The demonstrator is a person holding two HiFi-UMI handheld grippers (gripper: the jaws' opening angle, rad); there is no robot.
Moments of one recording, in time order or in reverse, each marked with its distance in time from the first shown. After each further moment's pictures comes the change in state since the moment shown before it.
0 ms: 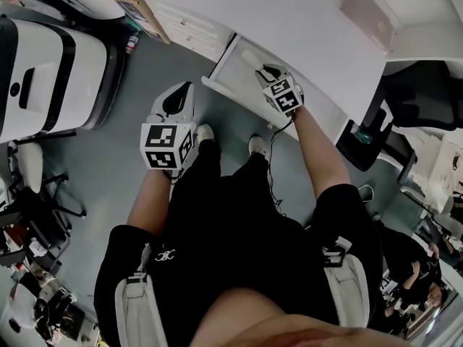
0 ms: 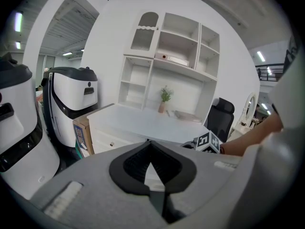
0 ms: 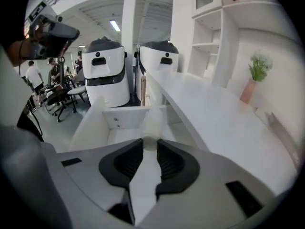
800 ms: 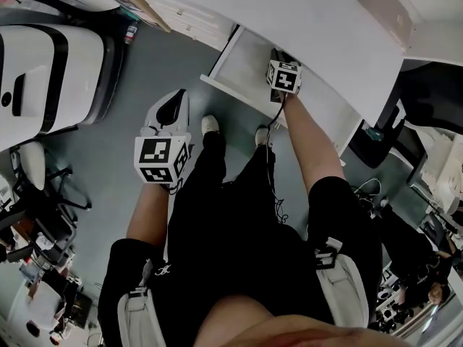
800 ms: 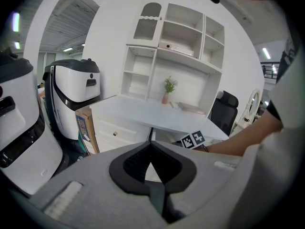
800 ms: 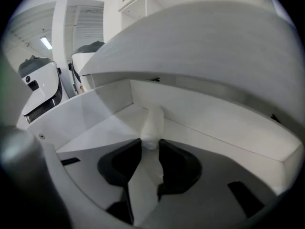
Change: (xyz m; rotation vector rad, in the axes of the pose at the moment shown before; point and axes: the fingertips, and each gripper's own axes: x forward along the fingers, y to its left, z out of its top) left arm 0.020 0.015 -0.039 -0.011 0.083 0.029; right arm 0.067 -0.095 -0.068 0.584 -0.016 -0.433
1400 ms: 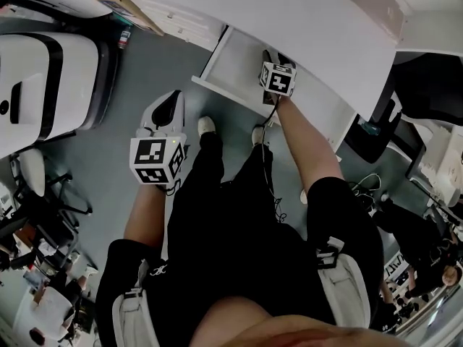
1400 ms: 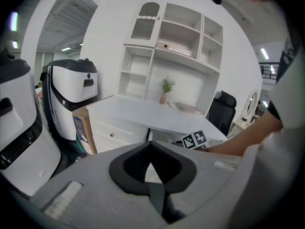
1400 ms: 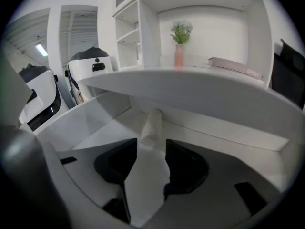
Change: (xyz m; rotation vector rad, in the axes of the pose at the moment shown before) left arm 0.004 -0.015 0.006 0.009 0.005 -0.020; right arm -0.019 -0.006 -0.001 0.070 -0.015 0.003
